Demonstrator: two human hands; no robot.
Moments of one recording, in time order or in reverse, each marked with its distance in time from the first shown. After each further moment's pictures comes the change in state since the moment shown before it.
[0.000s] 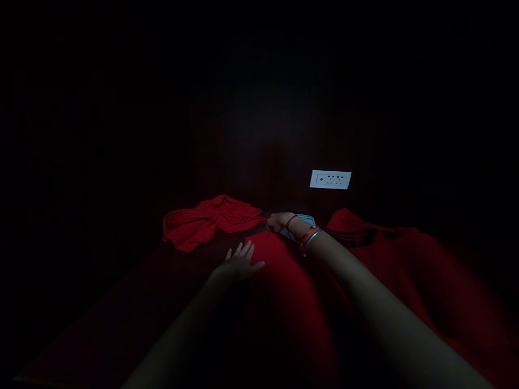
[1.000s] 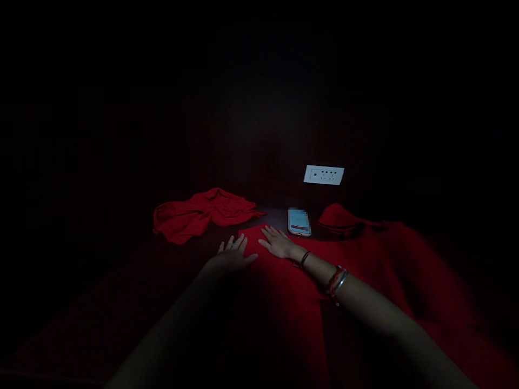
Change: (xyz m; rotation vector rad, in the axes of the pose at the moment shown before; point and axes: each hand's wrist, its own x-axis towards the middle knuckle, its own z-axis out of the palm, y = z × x) left_hand -0.001 0.001 -0.001 0.003 -0.021 -0.037; right_hand -0.056 -0.052 0.074 0.434 0.273 0.184
